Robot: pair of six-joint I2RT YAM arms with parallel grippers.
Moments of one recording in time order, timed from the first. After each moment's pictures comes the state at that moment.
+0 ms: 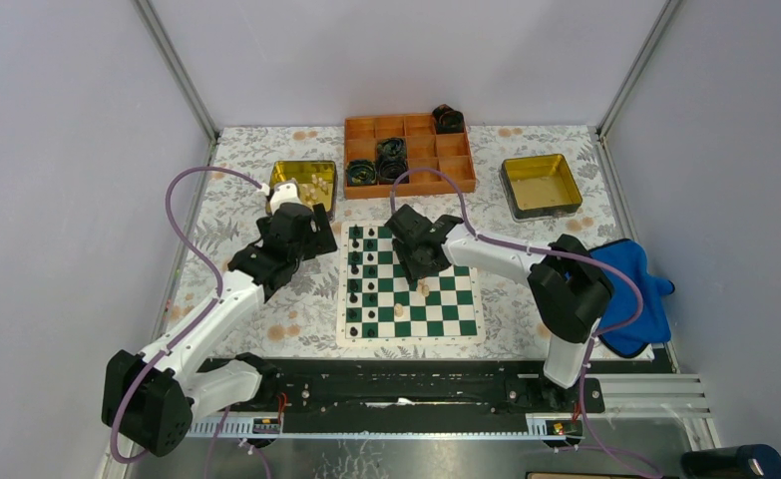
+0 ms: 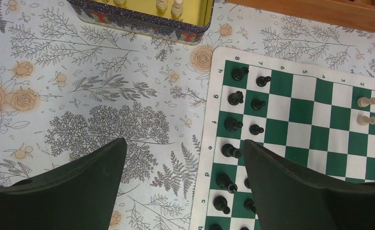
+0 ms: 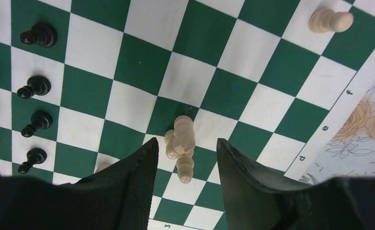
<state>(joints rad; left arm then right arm) -0.44 1.08 0.78 -0.40 -0.36 -0.52 0.85 1.82 1.28 -0.66 0.21 0.40</state>
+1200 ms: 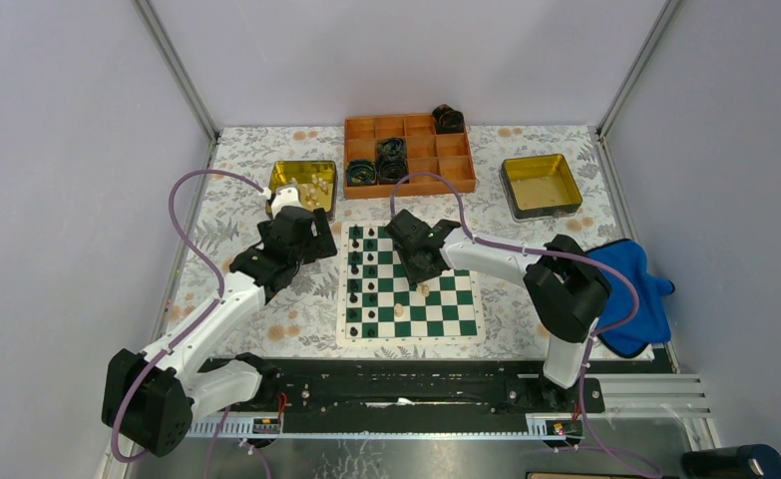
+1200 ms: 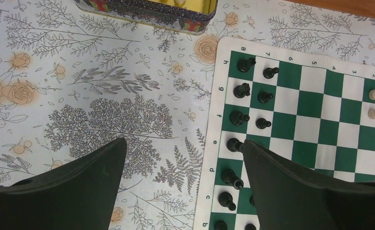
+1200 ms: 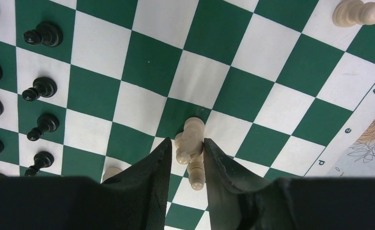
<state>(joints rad) -0.44 1.08 0.76 -0.40 -0.35 -0.52 0.87 1.82 1.24 -0.62 0.20 0.45</state>
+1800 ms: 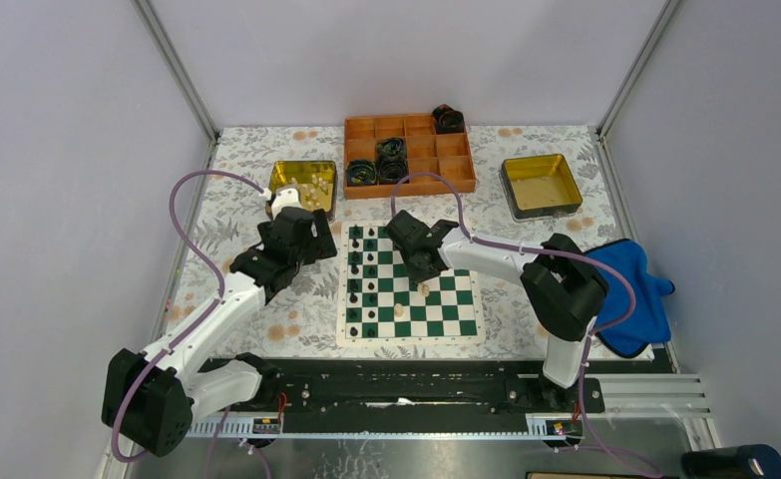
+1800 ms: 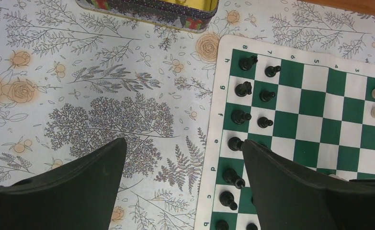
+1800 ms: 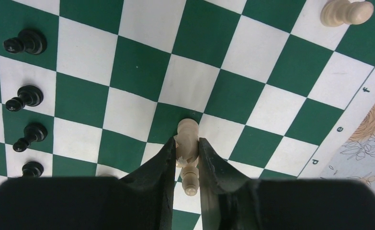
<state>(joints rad) -0.44 1.08 0.75 -0.40 -0.35 -0.52 0.87 1.84 1.24 -0.62 0.23 0.46</state>
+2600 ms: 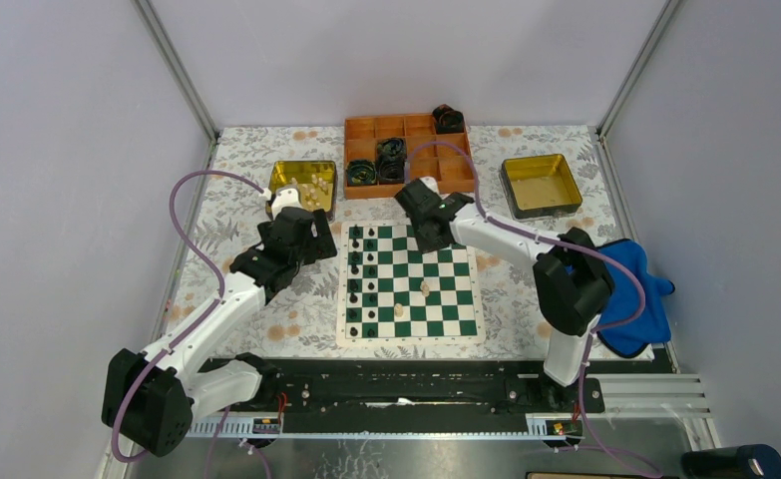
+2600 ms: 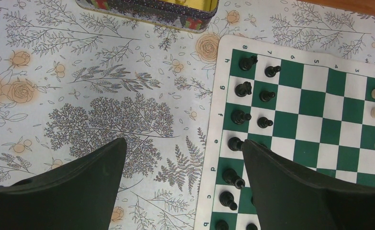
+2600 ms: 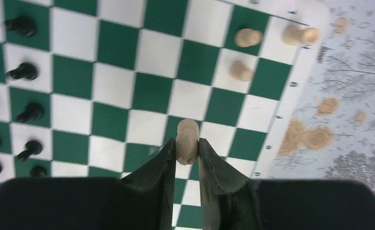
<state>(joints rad) -0.44 1.08 0.75 -0.39 -0.35 -0.52 0.78 1.84 1.40 -0.69 0.31 0.41</state>
